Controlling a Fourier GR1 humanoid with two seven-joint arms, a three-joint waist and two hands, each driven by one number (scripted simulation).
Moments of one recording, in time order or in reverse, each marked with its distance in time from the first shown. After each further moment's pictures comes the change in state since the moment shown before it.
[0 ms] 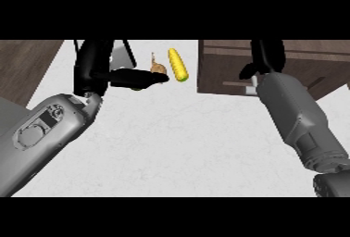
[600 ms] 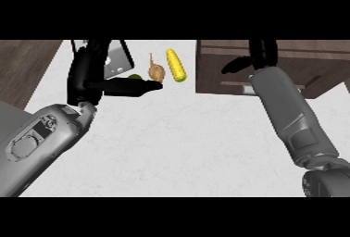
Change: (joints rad) left arm 0.079 0.021 0.013 -0.061 -0.015 0.011 -0.003; right arm -0.033 0.055 -0.220 -0.036 -0.268 0.127 -0.243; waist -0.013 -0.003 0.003
